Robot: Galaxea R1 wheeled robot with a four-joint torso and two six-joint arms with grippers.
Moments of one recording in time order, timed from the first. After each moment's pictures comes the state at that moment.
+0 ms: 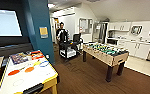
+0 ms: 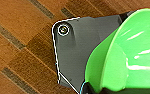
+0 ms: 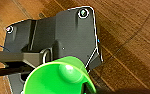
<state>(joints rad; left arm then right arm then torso) 1.48 3.01 -2.85 0.05 0.02 0.00 -1.64 2.69 -2.43 -0.15 0.18 0.12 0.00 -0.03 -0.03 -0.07</state>
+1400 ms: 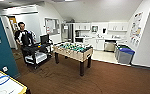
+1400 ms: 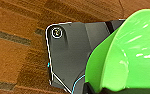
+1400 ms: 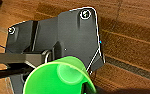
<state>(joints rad) 1.49 2.70 -2.36 0.04 -0.02 0.00 -1.64 2.70 -2.43 -0.15 0.17 0.12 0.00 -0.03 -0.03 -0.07</state>
